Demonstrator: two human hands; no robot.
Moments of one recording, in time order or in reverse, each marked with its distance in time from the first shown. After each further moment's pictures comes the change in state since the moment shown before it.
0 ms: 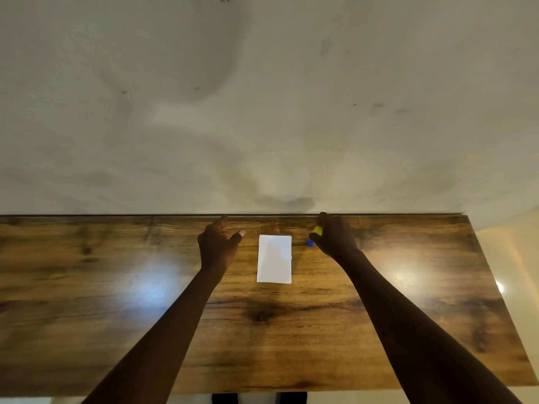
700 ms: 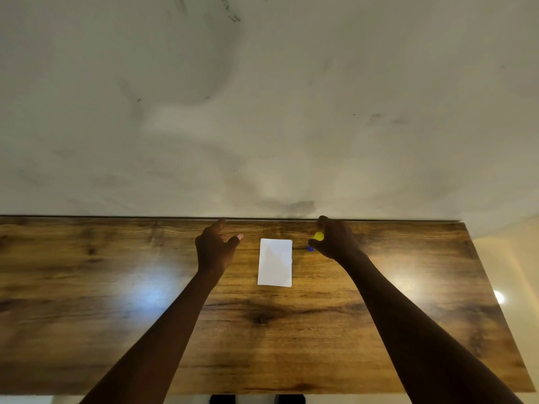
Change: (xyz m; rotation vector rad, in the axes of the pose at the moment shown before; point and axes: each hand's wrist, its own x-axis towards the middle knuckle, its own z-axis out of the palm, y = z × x) left_hand 0.000 -0.004 -0.010 0.016 0.015 0.022; right_hand -0.002 -0.002 -0.009 -0.046 -0.056 -0.028
